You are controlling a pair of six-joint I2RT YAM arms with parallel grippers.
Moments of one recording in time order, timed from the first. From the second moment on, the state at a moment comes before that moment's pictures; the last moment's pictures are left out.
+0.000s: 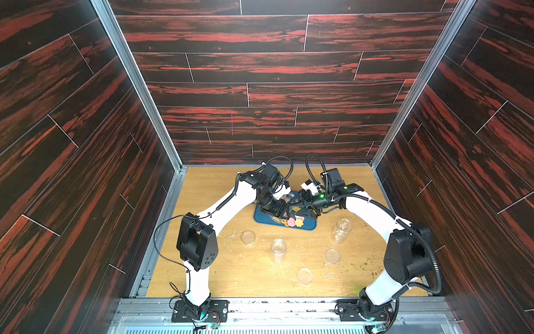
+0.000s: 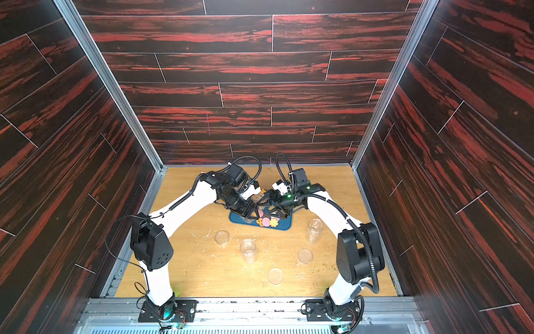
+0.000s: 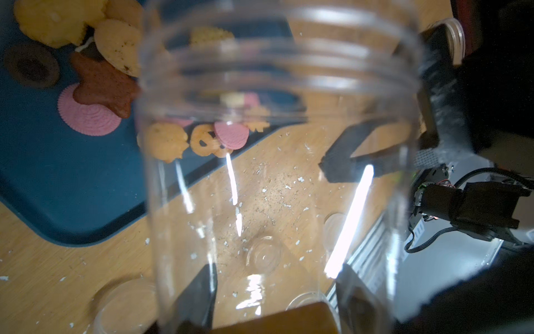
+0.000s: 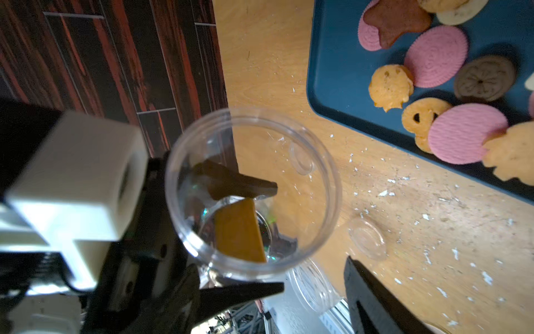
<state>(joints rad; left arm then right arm) -0.60 1.91 1.78 -1.10 0.48 -0.07 0.39 1.67 1.31 -0.60 -0.91 0.73</state>
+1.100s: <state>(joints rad) -0.60 1.91 1.76 -1.01 0.54 -0.18 0.39 1.71 1.22 -0.24 -0.93 1.06</state>
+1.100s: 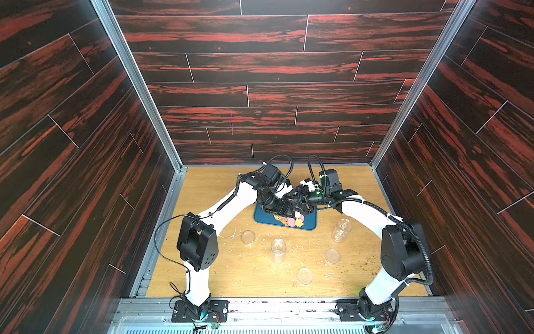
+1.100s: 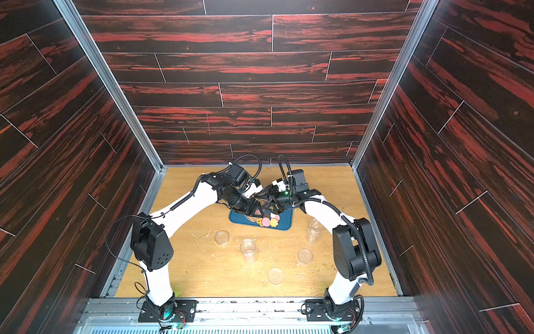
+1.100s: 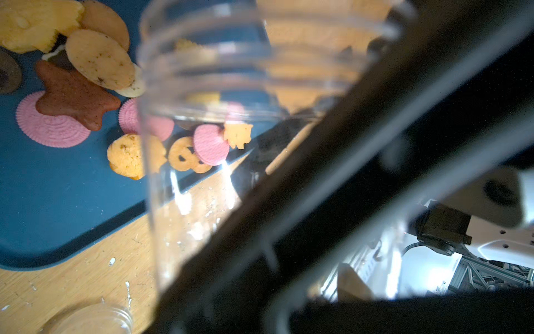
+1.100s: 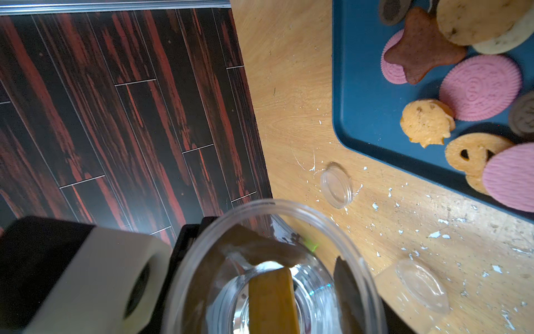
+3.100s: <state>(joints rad) -0.47 1.70 1.62 -0.88 0.52 -0.24 0.38 1.87 0.80 0.88 -1.06 2.05</state>
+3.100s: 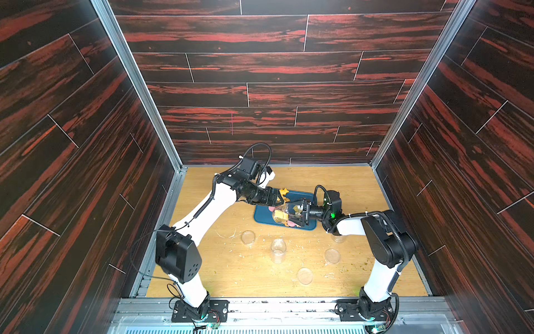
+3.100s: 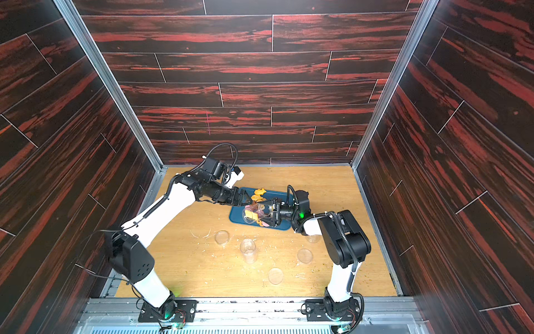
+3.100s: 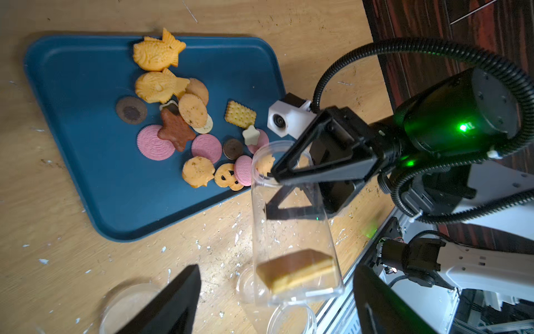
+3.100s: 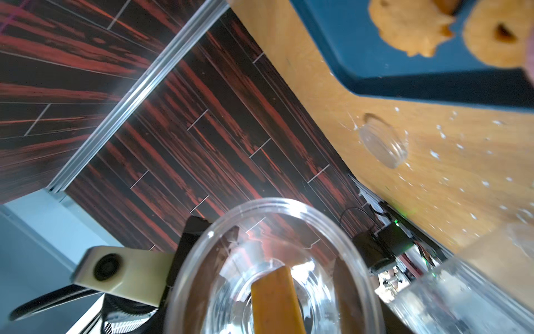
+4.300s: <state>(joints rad) -0.47 1.44 1.40 -0.71 0.41 -0.22 0.35 1.91 0.80 0.90 -0.99 2.08</state>
